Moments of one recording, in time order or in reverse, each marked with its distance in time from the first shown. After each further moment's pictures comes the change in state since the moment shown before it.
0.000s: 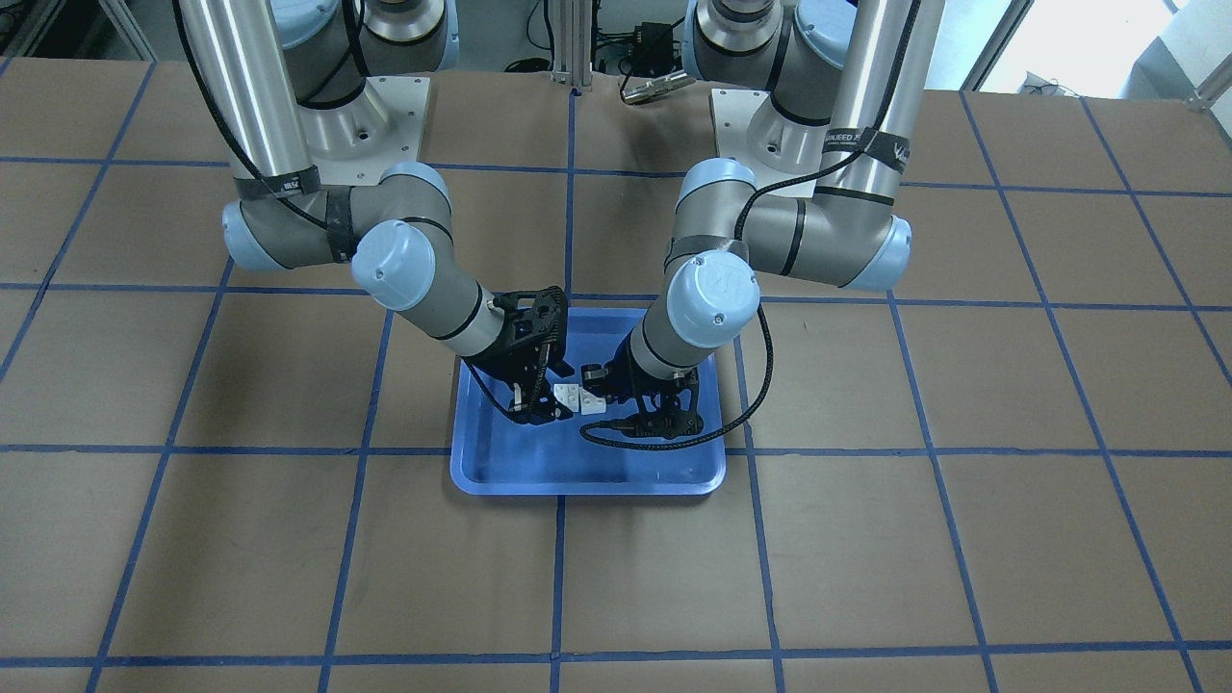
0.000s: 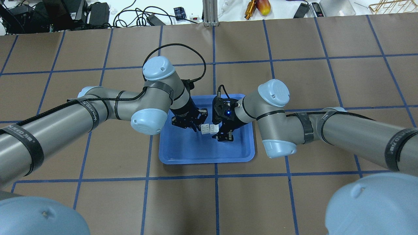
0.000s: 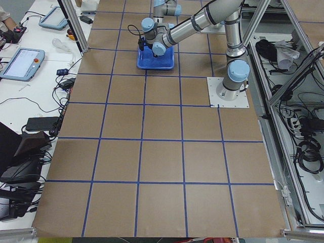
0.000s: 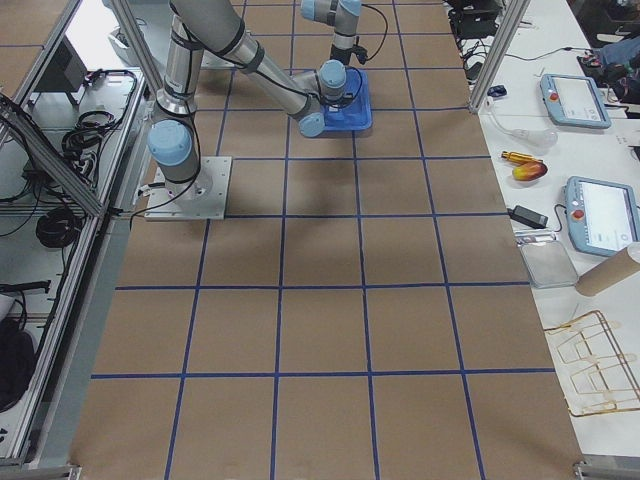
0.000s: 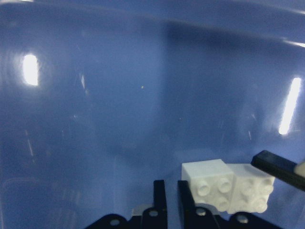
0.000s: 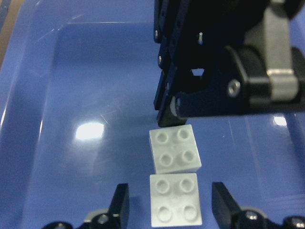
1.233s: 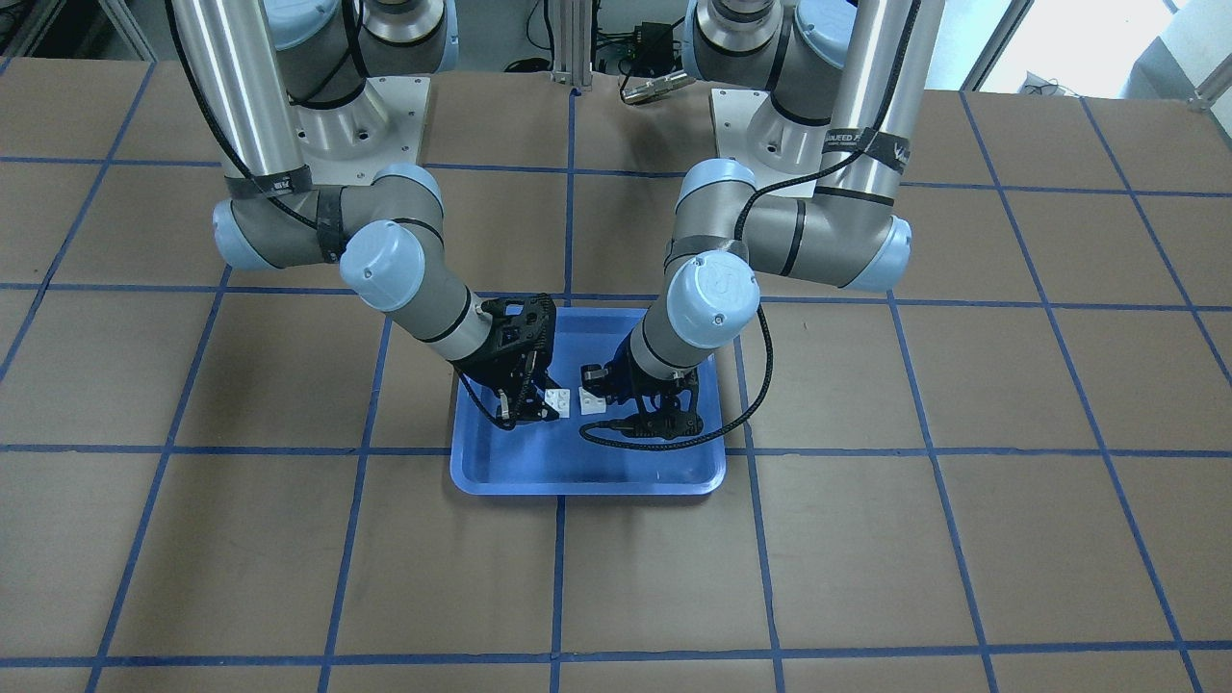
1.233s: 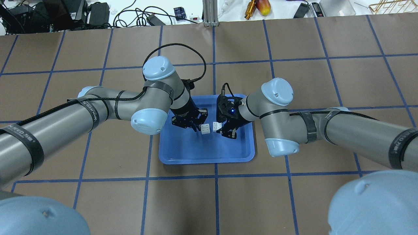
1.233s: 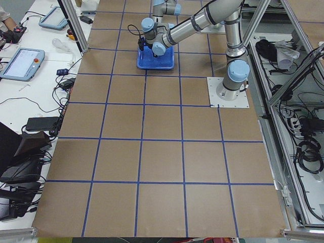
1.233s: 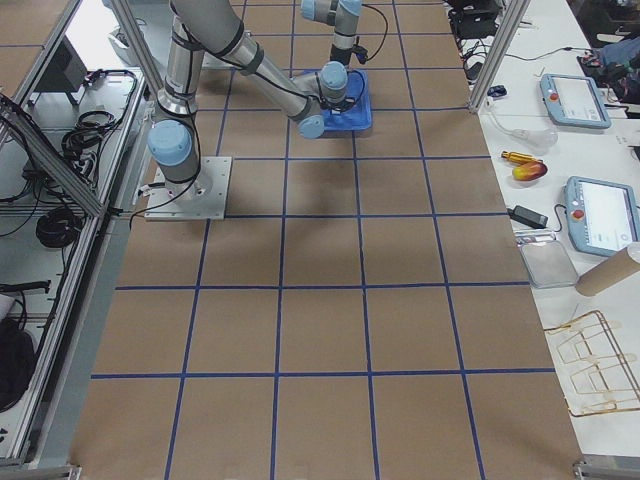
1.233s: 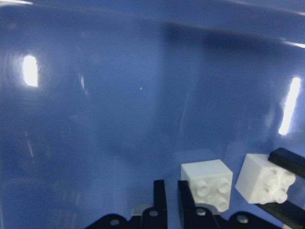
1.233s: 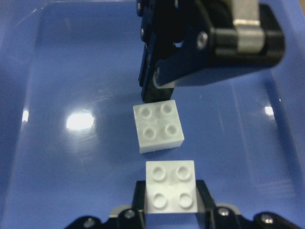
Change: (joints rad) left arm 0.000 -0.001 0.001 0.000 0.000 0.005; right arm -0.016 -0.003 0.002 -0.009 -0.040 -0.006
